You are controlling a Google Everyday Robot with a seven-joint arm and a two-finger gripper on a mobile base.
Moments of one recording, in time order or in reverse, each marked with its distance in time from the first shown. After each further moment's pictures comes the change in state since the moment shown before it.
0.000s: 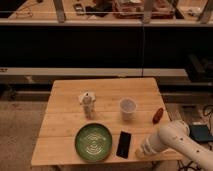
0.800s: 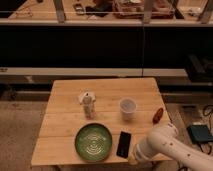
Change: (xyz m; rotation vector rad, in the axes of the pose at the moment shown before) arm 0.007 -0.045 0.016 0.005 -0.045 -0.101
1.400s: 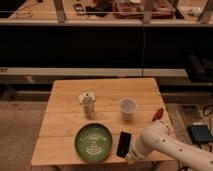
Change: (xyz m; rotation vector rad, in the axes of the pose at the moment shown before) arm 0.002 0.000 0.014 -0.006 -0.071 0.035
